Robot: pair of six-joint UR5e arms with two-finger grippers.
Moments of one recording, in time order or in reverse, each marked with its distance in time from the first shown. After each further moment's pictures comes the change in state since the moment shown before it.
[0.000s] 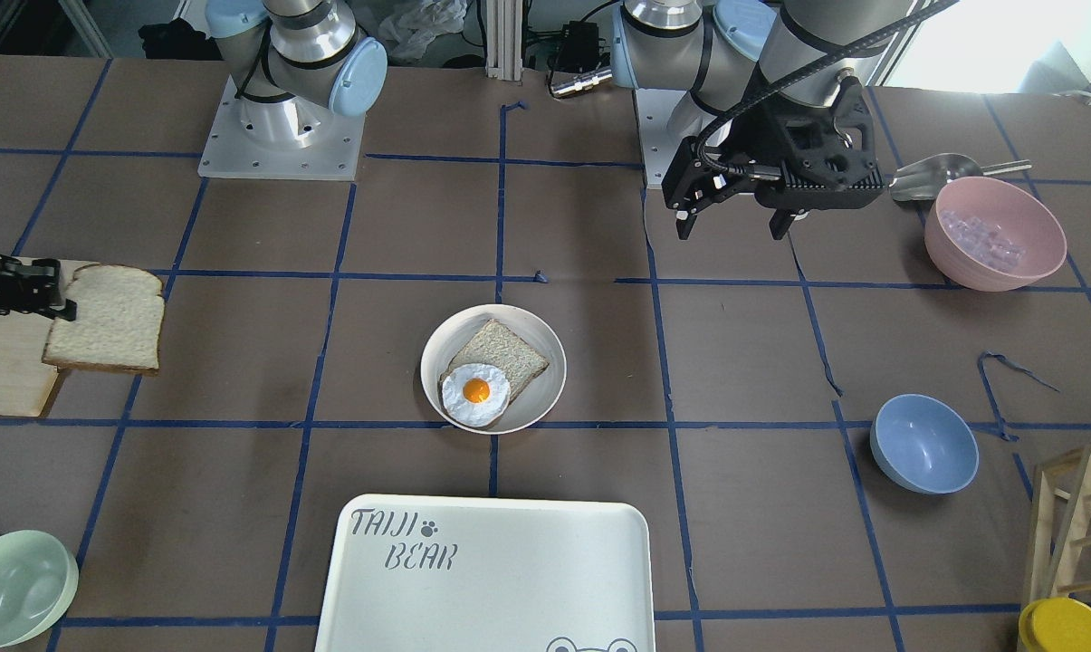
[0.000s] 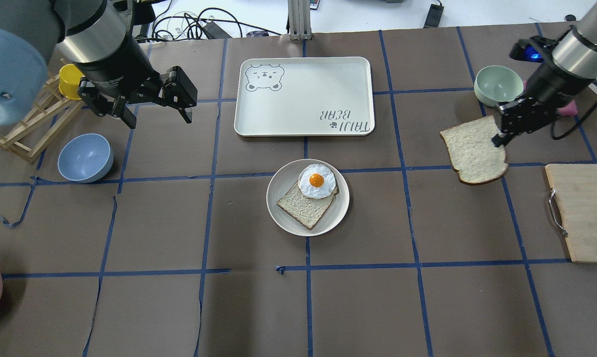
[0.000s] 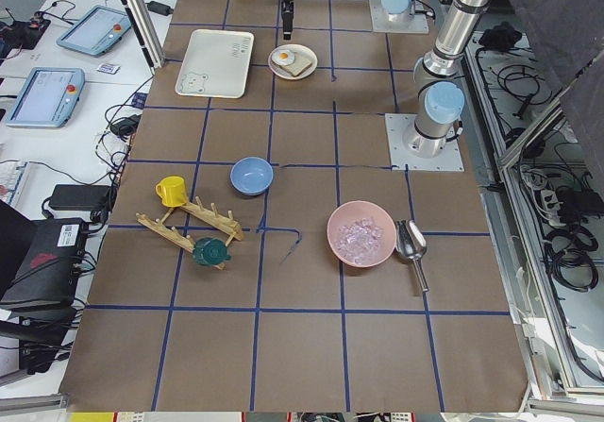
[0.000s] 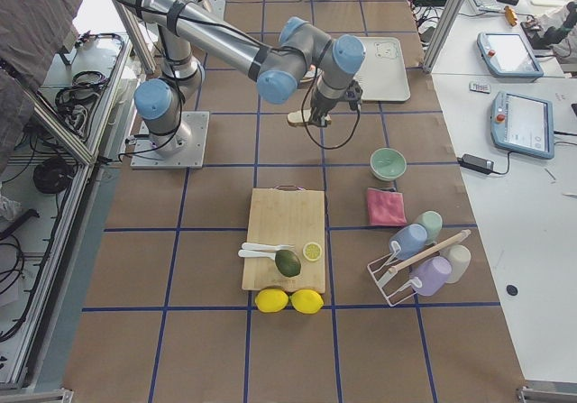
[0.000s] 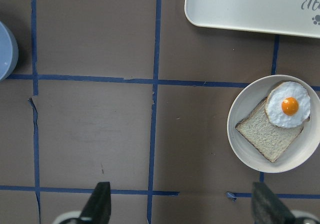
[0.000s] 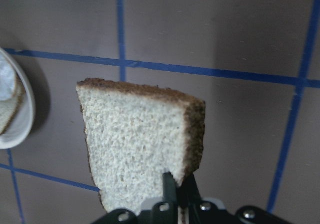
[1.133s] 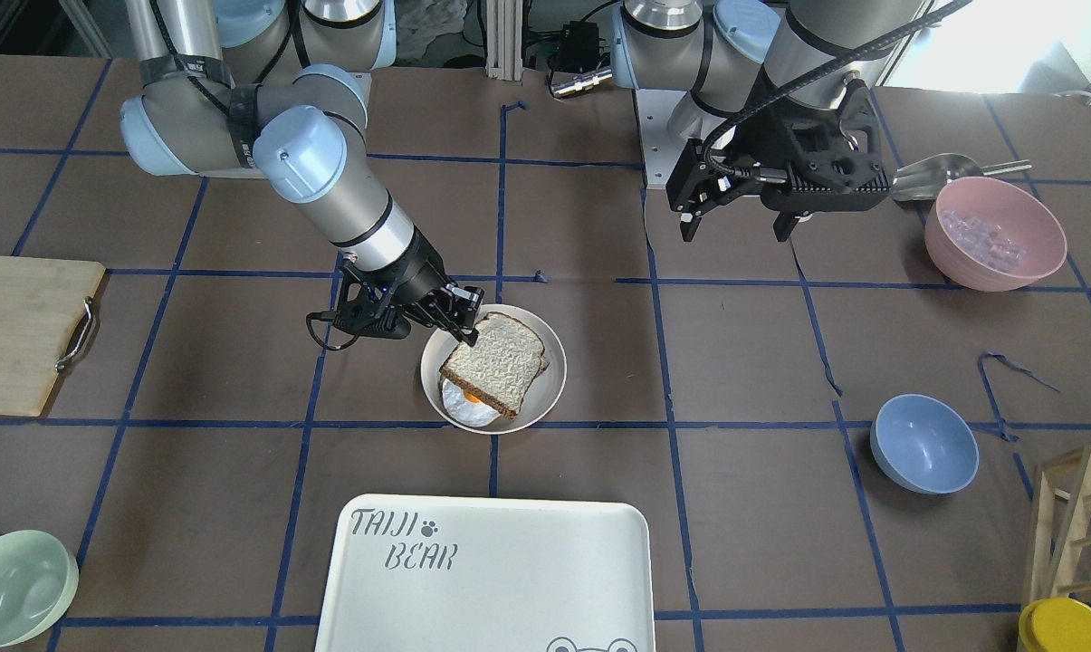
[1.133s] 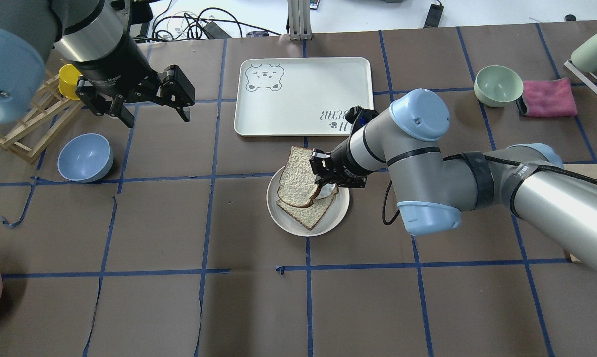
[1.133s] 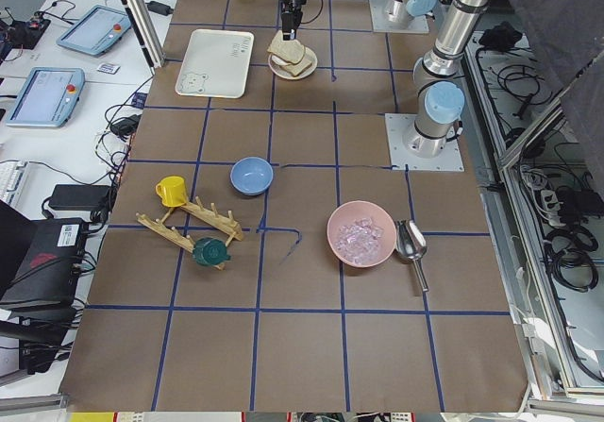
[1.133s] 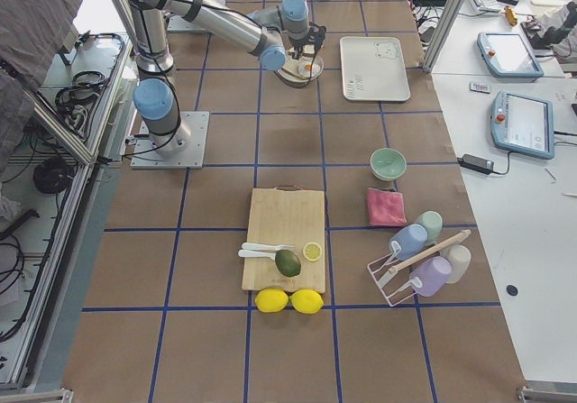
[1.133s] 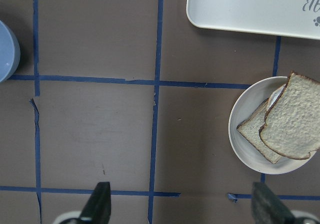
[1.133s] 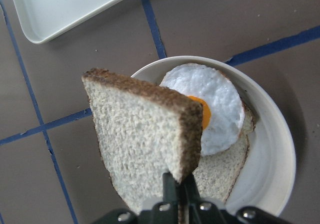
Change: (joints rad) left arm 0.009 -0.001 0.001 0.002 0.000 0.002; right arm 0.485 0.019 0.416 -0.902 0.221 0.997
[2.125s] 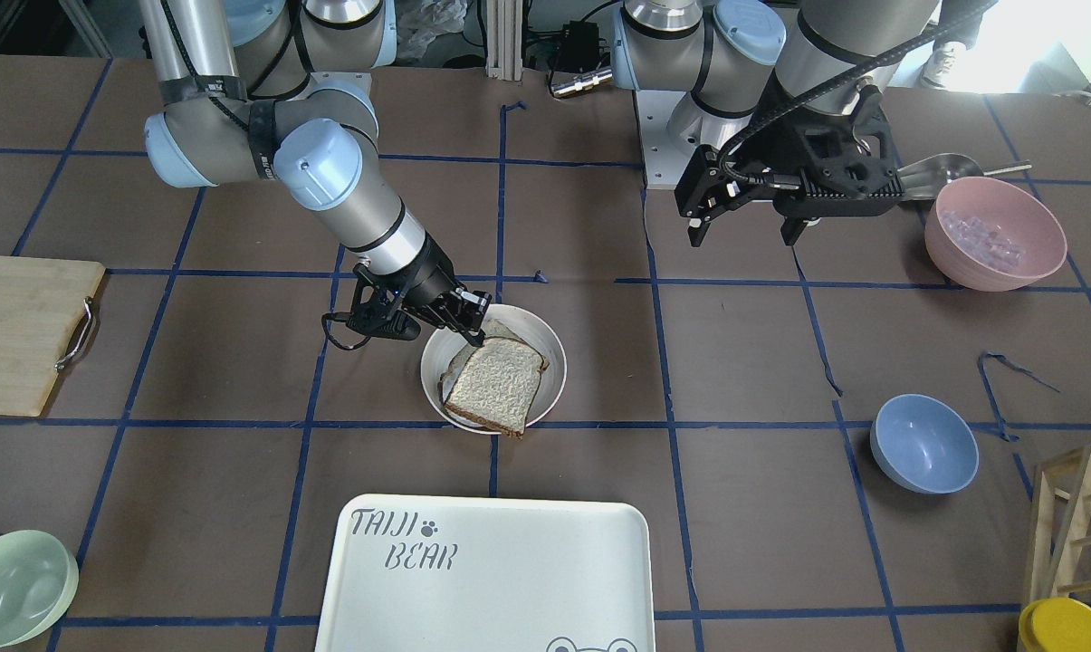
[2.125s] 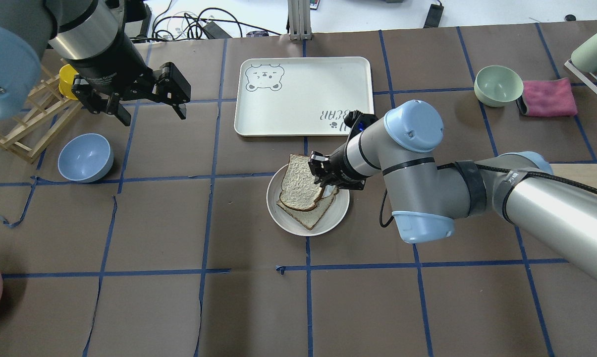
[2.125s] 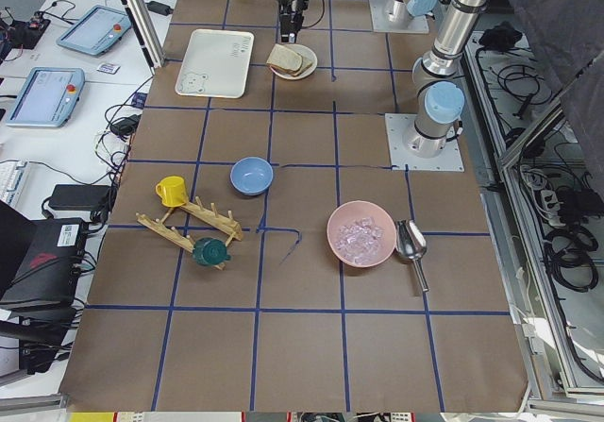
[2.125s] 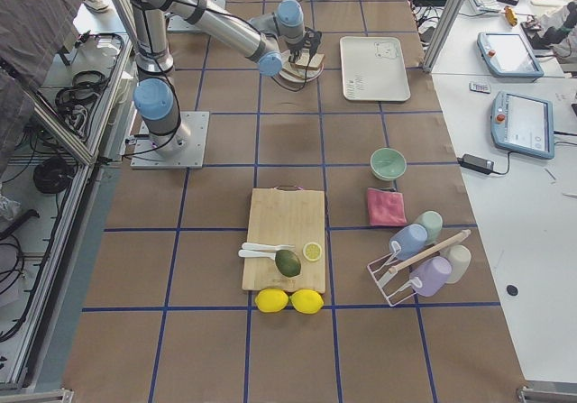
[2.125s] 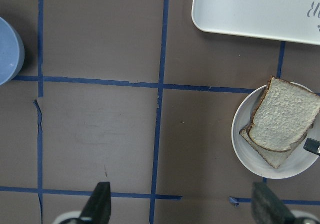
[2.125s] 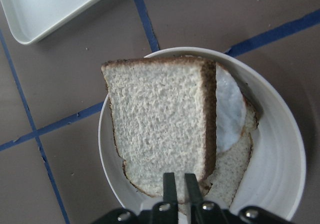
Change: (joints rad) left arm 0.015 -0.004 0.002 0.006 -0.004 0.001; right arm 0.010 0.010 -0.003 -0.059 -0.057 0.006
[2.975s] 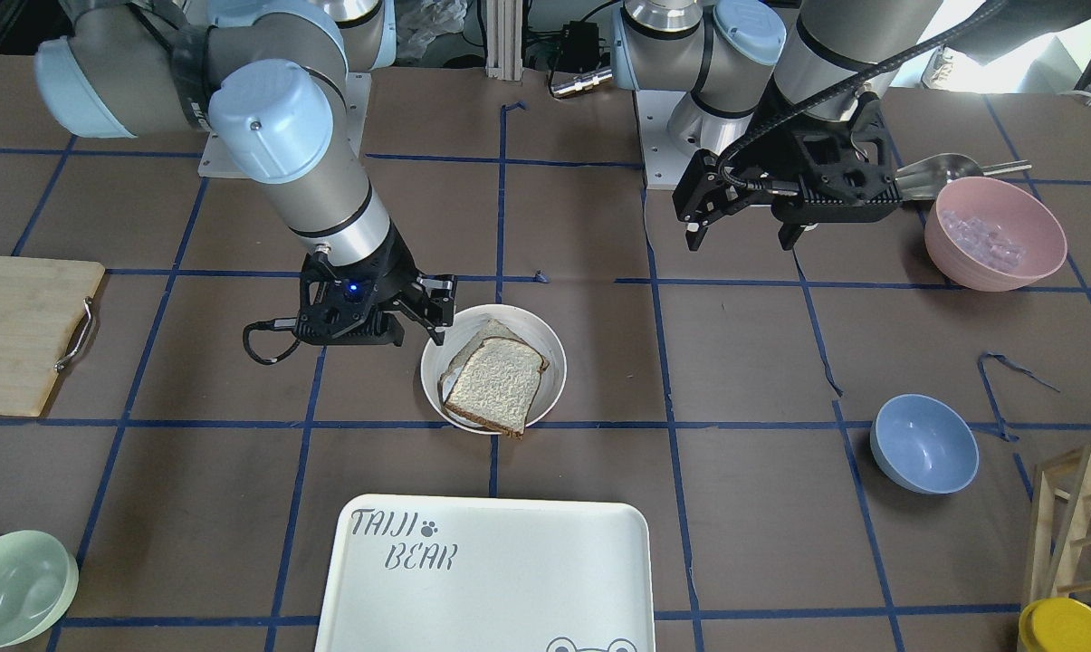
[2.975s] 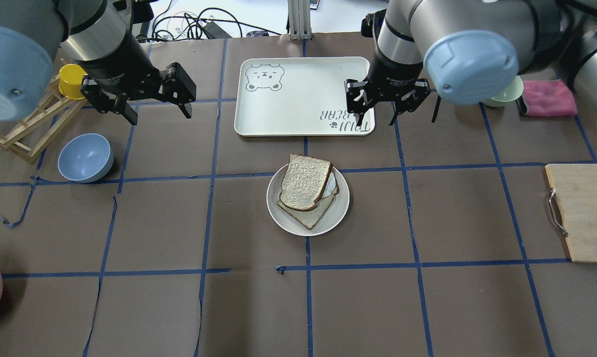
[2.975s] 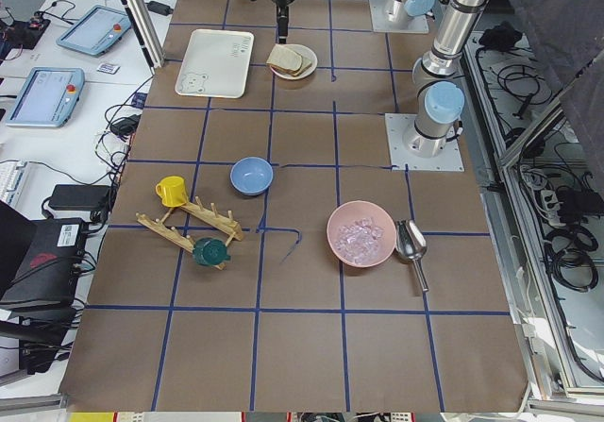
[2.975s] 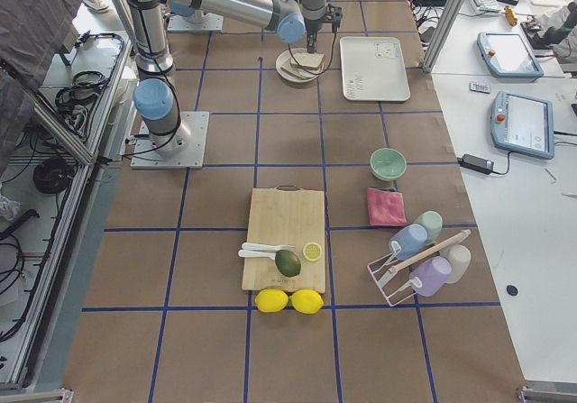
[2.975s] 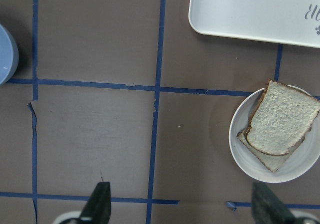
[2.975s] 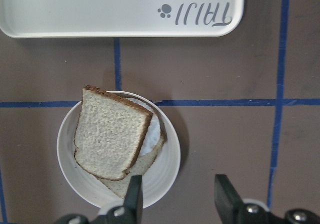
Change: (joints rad) left arm -0.007 -0.015 -0.010 0.032 -0.008 -0.007; right arm -0.077 -0.028 -0.554 0.857 -0.309 -0.526
